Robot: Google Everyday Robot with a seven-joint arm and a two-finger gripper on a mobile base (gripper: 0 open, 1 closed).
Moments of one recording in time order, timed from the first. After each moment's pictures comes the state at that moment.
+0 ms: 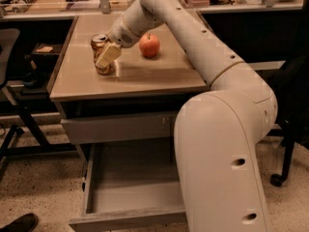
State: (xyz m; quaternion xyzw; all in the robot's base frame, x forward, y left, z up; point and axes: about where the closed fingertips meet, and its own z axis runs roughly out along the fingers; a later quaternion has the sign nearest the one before) arm 0.749 0.149 0.858 -0.66 0.63 0.23 0.33
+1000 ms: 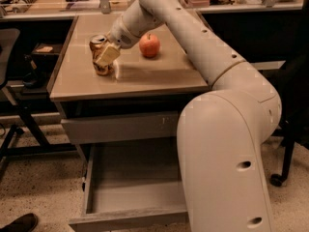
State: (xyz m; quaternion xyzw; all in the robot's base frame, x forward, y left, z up) arm 0.745 0.150 0.856 -0.66 0.64 0.23 0.33
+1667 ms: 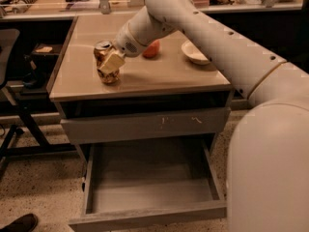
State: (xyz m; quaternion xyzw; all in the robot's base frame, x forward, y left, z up) arm 0.693 0.135 0.865 -0.63 0.66 0.22 0.34
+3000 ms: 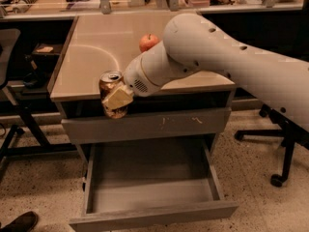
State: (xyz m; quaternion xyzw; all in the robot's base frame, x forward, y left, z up) arm 0.553 0.094 0.856 -0.55 0.73 0.22 0.34
